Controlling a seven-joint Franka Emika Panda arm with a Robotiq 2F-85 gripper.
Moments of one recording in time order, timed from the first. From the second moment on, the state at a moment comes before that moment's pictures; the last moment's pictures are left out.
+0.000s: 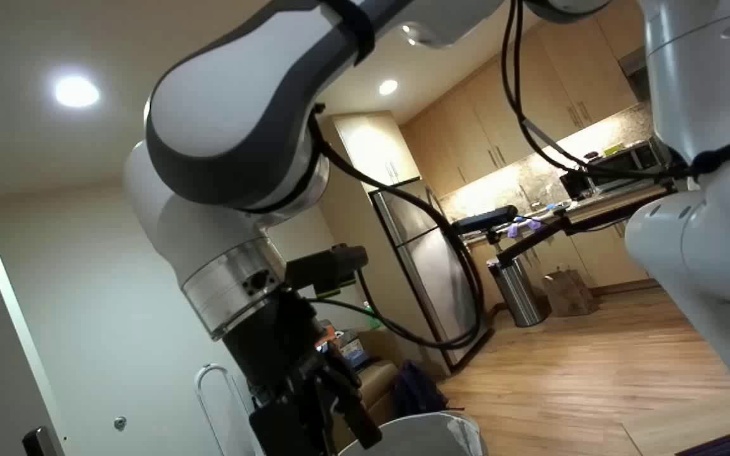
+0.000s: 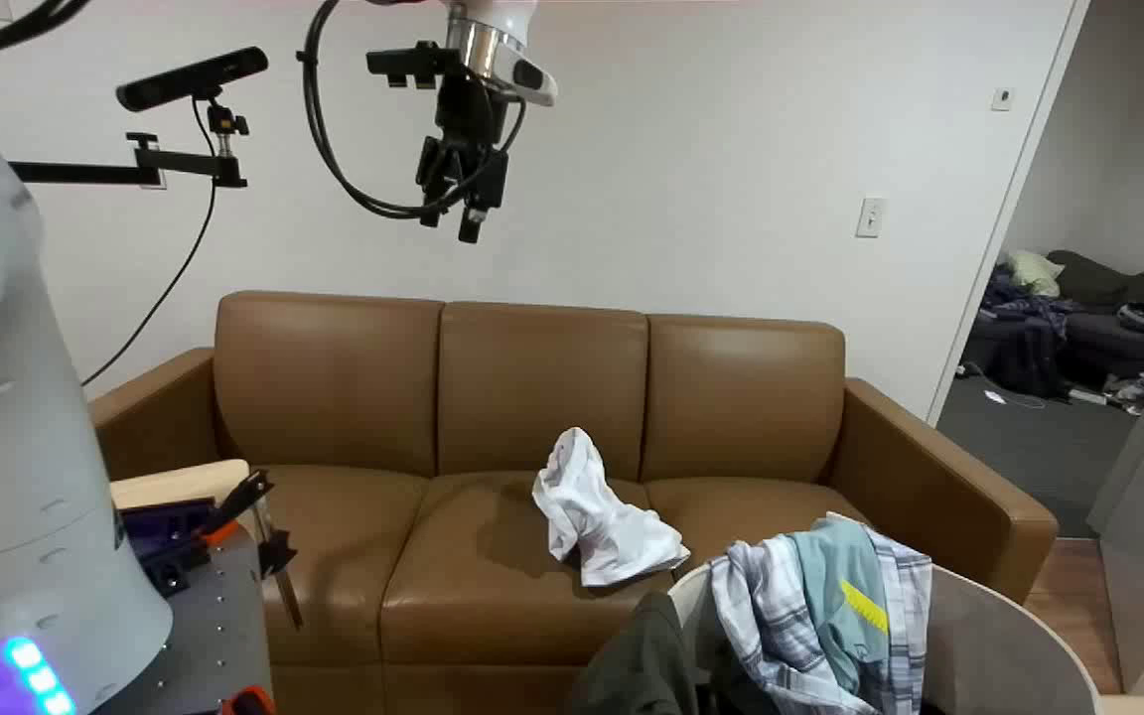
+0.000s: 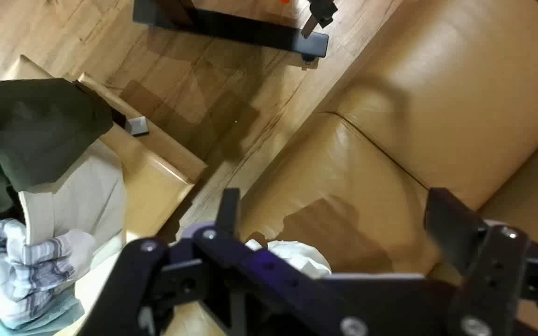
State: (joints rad) arm 0.15 -0.31 0.16 -2.27 0.13 1.76 0.11
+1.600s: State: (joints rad) arm 0.14 -0.08 0.13 -2.06 0.10 1.82 0.07
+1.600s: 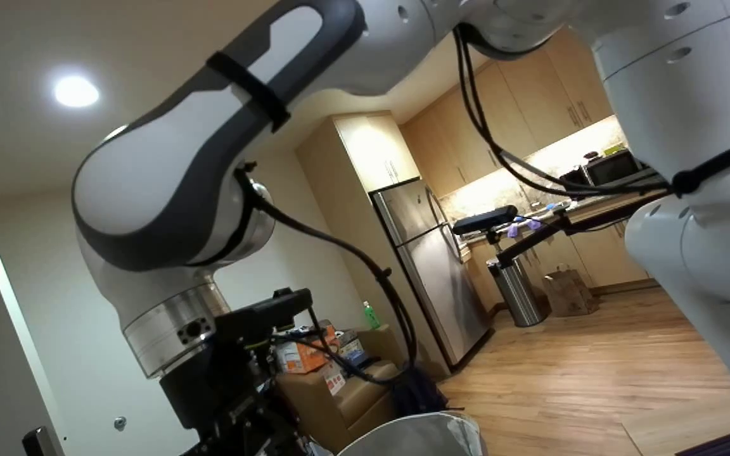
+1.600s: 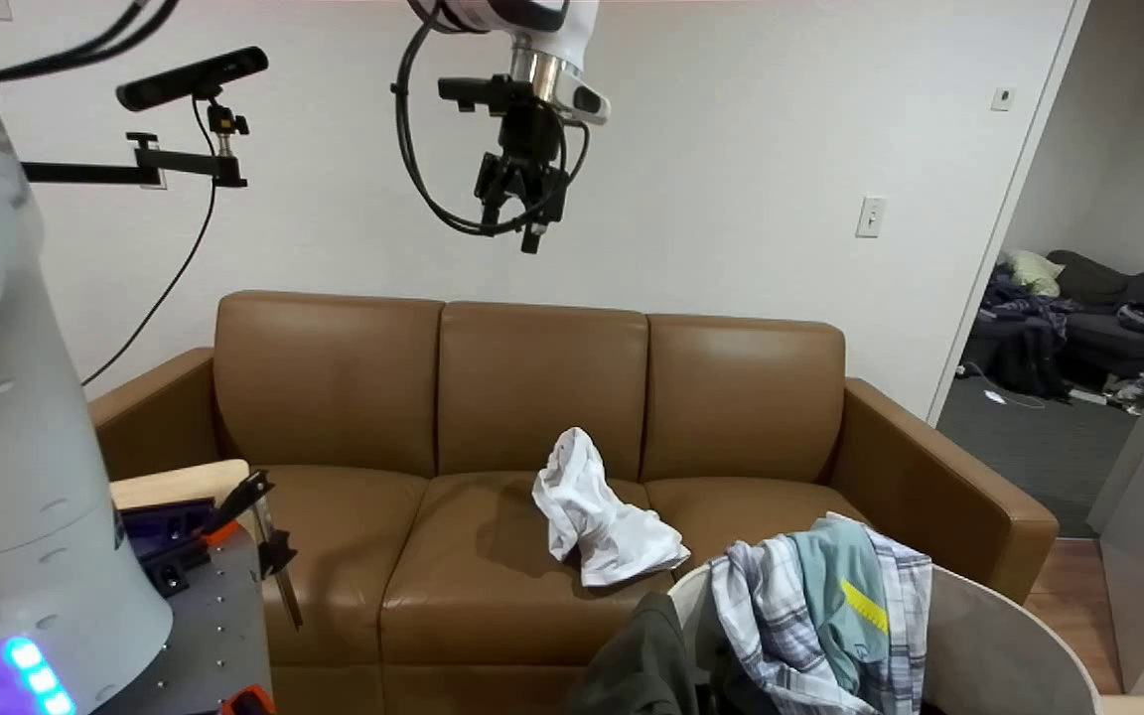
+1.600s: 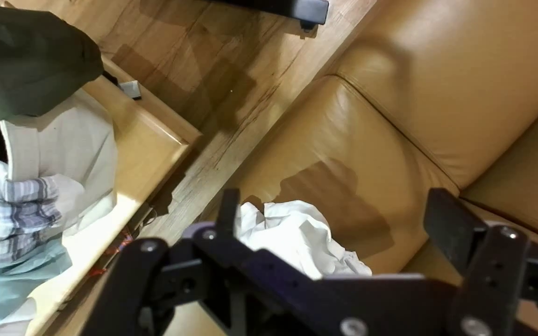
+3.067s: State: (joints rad) arm 0.17 0.34 0.11 -1.79 0.07 1.89 0.04
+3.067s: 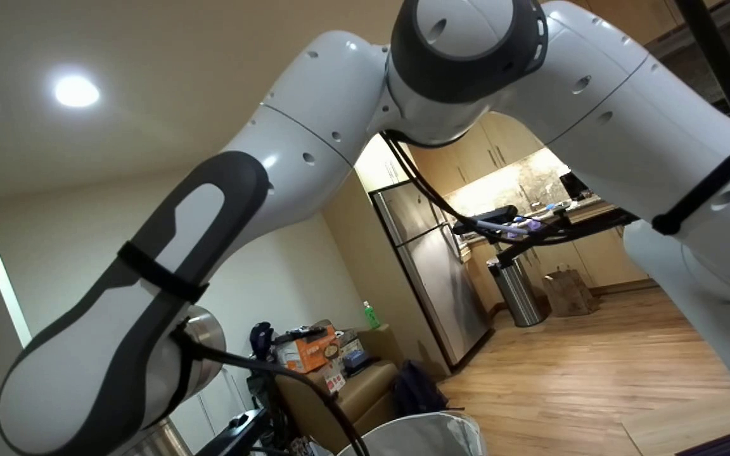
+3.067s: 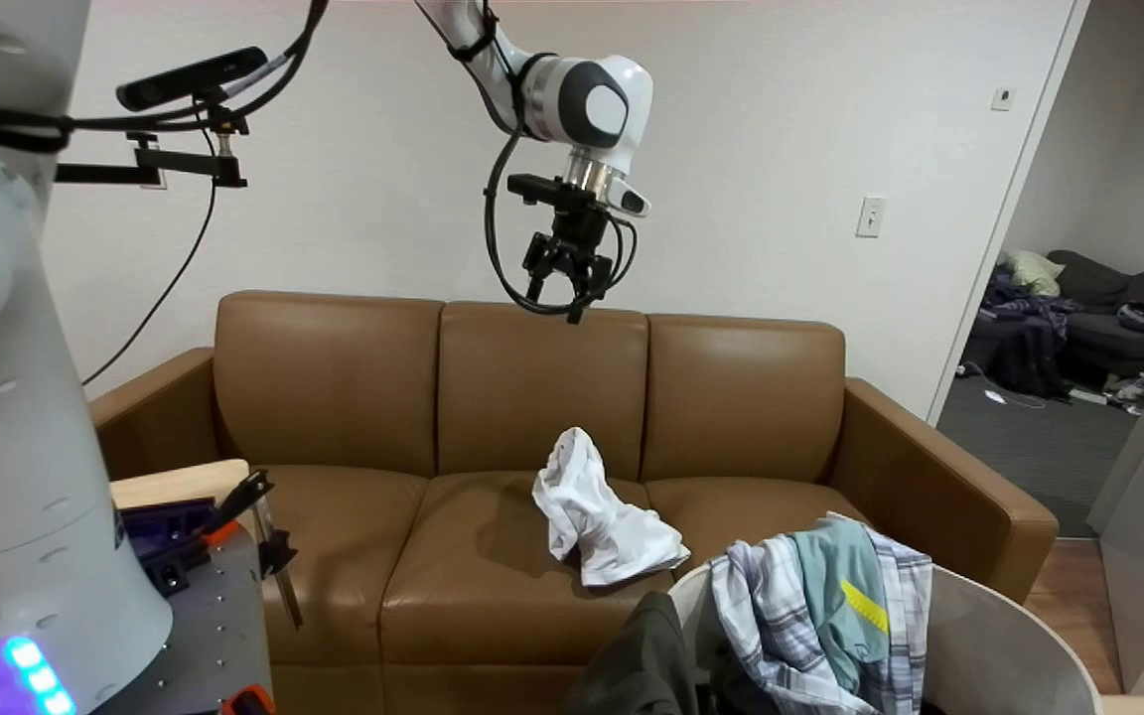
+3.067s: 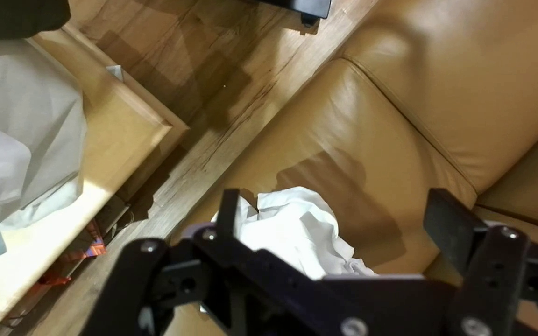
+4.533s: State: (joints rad) arm 0.38 0.87 0.03 -1.49 -0.34 2.19 0.09
